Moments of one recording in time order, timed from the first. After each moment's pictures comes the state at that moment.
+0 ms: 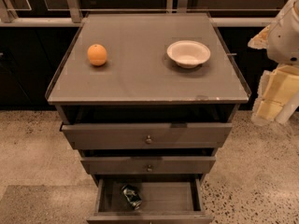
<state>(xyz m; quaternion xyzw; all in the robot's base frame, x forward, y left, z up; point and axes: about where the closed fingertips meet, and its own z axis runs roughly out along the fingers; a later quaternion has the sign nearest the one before) 0.438 -0.217 0.976 -0.60 0.78 -0.03 0.16</state>
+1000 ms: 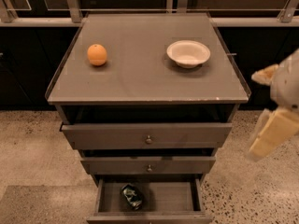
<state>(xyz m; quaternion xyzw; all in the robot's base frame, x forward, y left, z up) 0.404 -0.216 0.926 -0.56 0.80 0.02 0.20</state>
